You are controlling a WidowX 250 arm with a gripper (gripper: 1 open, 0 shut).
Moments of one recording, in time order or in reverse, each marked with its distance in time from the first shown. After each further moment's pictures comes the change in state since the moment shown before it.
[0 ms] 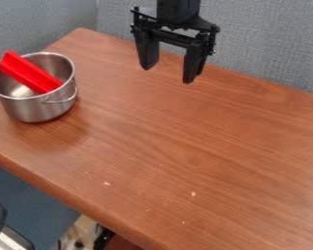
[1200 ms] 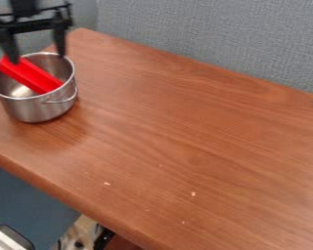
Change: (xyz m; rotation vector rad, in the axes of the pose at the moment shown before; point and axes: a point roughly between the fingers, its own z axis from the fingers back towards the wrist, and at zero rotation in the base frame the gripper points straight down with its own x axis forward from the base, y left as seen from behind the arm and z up) arm -0.053 0.168 -0.004 -0.042 -0.063 0.819
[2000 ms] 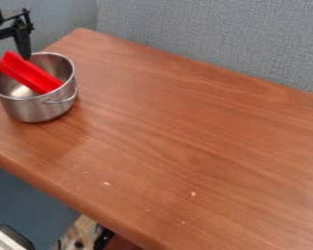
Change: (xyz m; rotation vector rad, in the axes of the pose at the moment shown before) arm 0.058 0.044 -0.034 0.023 -0.013 0.375
